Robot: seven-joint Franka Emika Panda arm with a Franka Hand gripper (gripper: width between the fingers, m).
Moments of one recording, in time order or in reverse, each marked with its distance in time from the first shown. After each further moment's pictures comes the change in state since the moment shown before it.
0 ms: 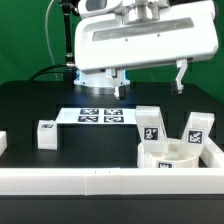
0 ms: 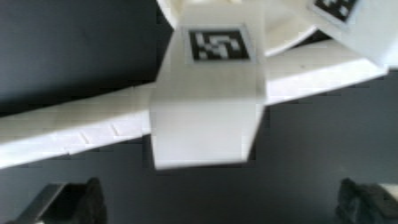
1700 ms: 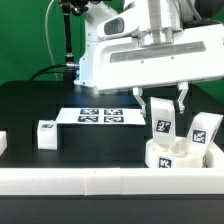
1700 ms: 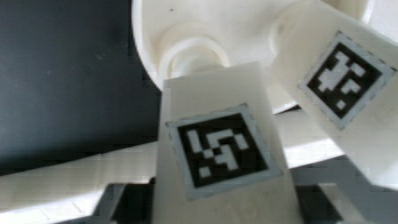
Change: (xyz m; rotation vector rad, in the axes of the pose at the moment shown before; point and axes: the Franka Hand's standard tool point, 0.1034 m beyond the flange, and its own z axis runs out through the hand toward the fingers) arm -0.045 -0.015 0.033 -0.010 -0.005 -0.042
